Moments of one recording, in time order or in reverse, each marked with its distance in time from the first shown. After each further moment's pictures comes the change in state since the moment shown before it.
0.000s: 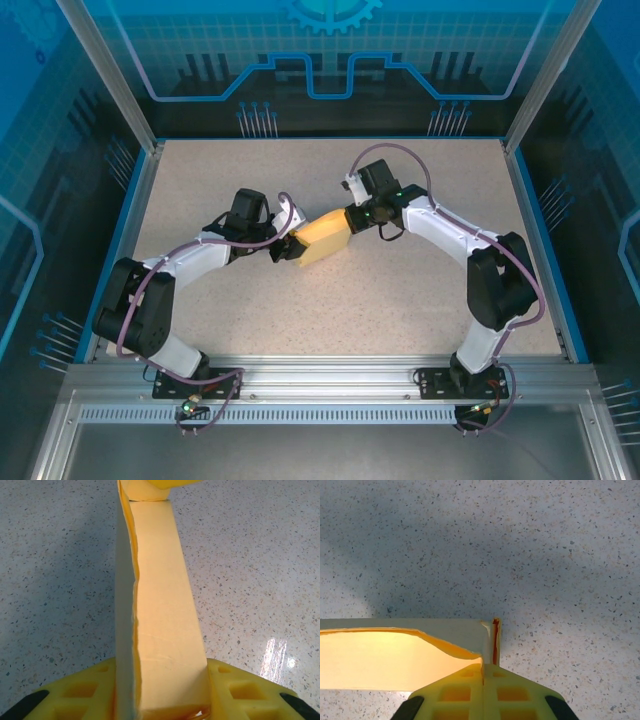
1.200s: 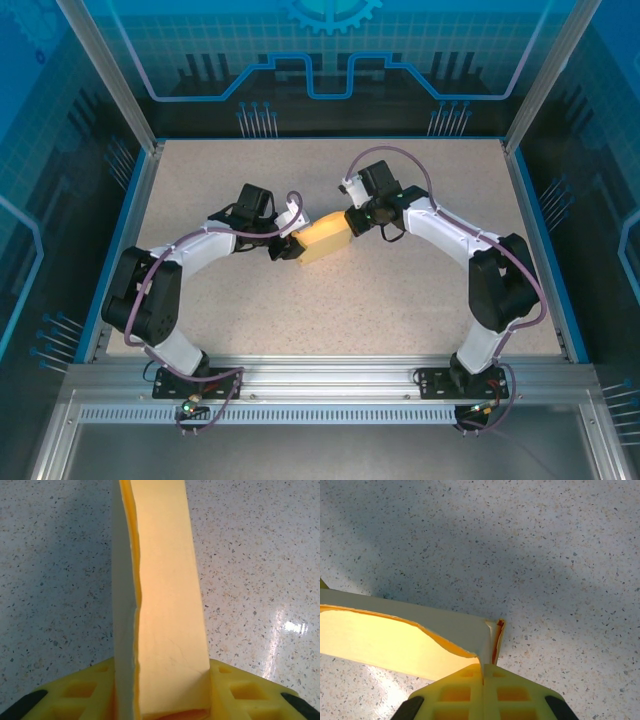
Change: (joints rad) left arm 0.000 0.079 0.112 -0.188 -0.061 0.139; right arm 0.001 -0.013 -0.012 0.004 0.003 -0.140
